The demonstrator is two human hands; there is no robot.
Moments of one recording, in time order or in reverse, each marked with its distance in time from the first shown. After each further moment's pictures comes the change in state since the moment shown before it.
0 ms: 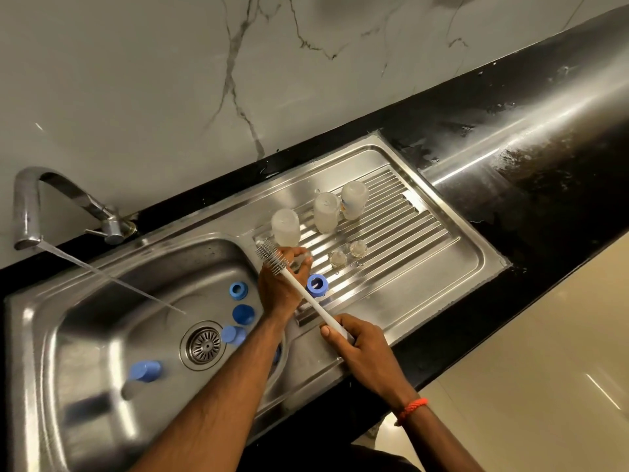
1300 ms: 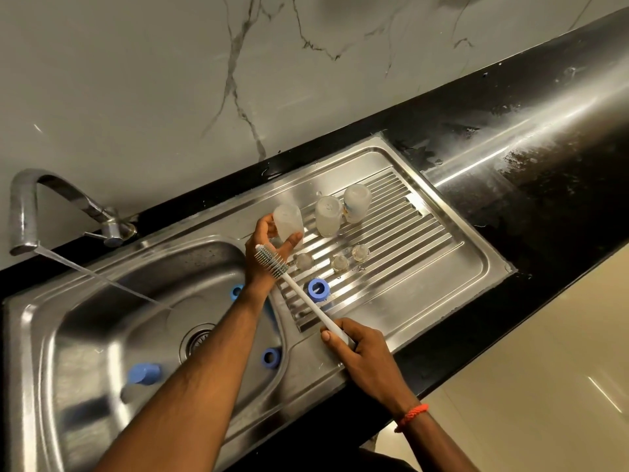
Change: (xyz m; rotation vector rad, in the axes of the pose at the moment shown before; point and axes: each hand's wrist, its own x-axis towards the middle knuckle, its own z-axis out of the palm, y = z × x) left_hand 0.066 -0.015 -0.017 -0.251 -0.043 -0.024; right_hand 0.002 -0.004 0.000 0.049 -0.015 -0.003
